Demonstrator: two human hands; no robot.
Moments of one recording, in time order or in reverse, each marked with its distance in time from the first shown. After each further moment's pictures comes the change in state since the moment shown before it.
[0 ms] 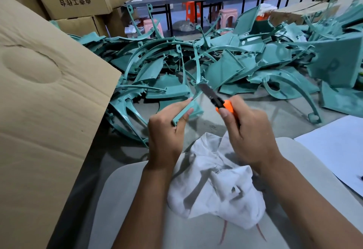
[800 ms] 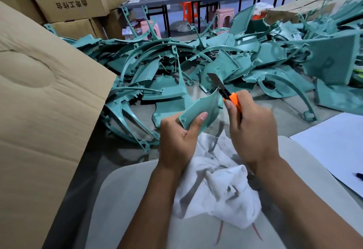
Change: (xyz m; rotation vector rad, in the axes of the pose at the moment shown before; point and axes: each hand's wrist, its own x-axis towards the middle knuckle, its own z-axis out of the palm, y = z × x) left_hand -0.013 0.010 0.026 -0.343 -0.067 -0.250; right_hand 0.003 0.006 -0.004 -0.185 0.167 0.091
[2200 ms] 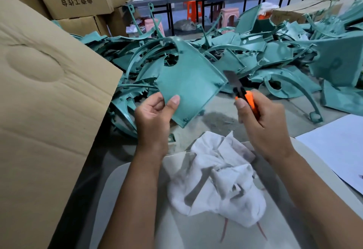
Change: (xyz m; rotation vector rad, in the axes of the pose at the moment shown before) left_hand 0.028 0.009 -0.038 -0.462 0.132 -0.308; right_hand 0.005 0.020 -0.003 0.413 -0.125 0.070
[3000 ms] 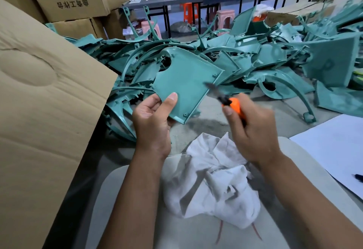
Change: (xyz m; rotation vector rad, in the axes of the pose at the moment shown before) left_hand -0.007 0.016 0.019 -0.177 0.058 -0.114; right_hand -0.004 -0.013 0.008 -0.177 0.088 -0.211
